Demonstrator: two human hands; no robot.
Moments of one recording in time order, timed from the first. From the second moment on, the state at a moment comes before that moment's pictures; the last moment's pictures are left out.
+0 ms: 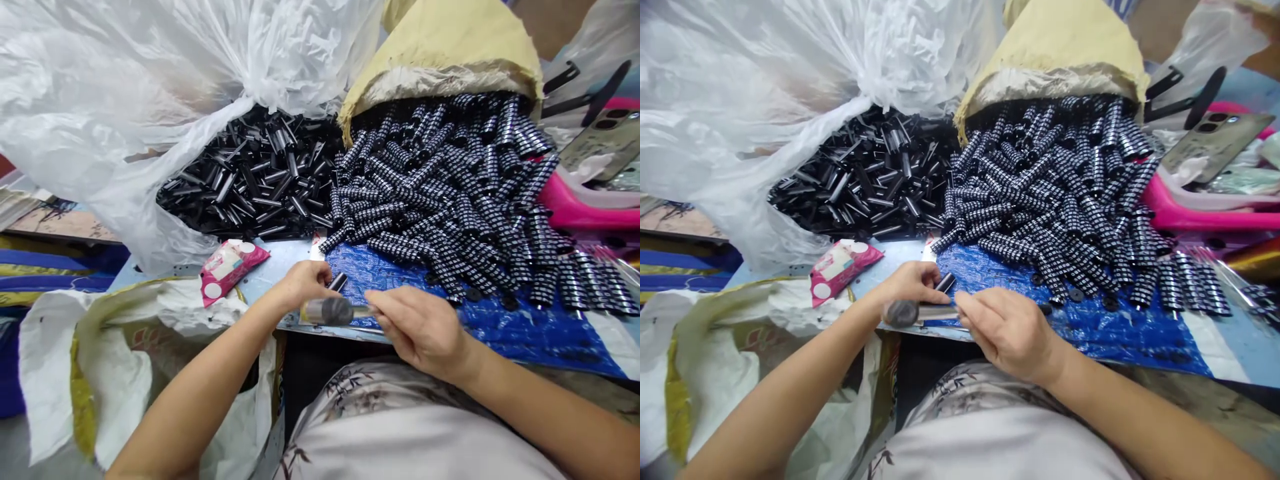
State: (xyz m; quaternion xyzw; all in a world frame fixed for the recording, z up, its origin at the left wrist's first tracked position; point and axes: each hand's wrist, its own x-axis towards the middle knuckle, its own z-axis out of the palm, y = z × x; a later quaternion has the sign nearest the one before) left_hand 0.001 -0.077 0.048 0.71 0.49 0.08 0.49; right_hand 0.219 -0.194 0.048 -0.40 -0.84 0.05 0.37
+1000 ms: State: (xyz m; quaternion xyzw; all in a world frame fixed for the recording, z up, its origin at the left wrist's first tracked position) left_hand -0.043 -0.010 0.075 0.81 0.56 -0.04 -0.16; right_hand 0.300 -0.202 0.036 -0.73 -0.67 -0.10 0.14
